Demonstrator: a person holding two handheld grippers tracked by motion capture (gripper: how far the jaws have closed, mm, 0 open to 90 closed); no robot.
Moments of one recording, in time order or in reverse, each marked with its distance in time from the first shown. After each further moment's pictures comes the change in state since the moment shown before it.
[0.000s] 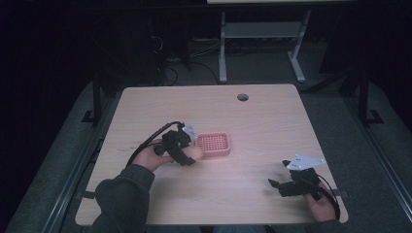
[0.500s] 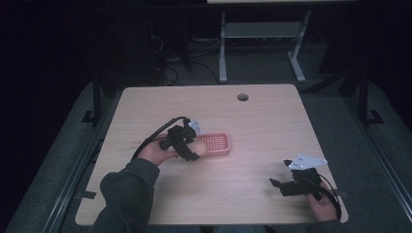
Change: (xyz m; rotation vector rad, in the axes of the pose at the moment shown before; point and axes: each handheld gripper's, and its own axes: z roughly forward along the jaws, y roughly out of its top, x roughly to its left) left arm 0.007 0.020 0.001 0.014 0.006 0.021; right arm -0.003 -0.001 -0.002 -0.010 -0.006 0.007
